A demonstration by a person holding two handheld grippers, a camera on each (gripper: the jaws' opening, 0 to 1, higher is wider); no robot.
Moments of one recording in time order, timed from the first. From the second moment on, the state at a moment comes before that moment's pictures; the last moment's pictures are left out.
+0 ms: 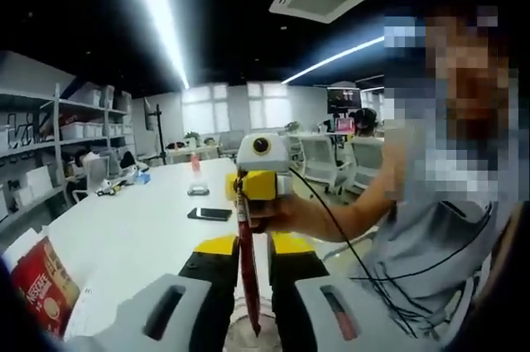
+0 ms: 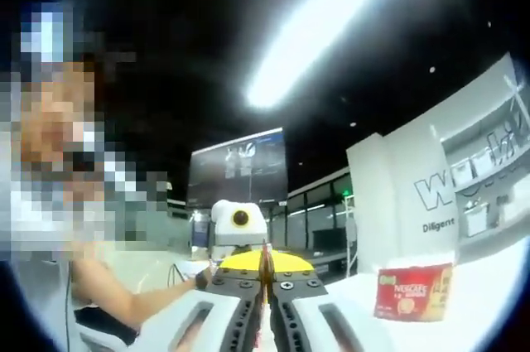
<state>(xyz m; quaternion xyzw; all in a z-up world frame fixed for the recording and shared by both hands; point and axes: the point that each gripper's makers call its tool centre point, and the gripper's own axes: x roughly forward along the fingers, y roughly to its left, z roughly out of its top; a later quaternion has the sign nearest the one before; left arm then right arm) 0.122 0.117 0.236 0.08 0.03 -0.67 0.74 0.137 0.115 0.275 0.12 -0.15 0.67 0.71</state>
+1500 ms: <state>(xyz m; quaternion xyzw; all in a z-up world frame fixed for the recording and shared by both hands) 0.114 0.115 0.226 0.10 0.03 -0.66 0.74 0.118 0.110 0.278 0.10 -0.18 0.67 0.71</state>
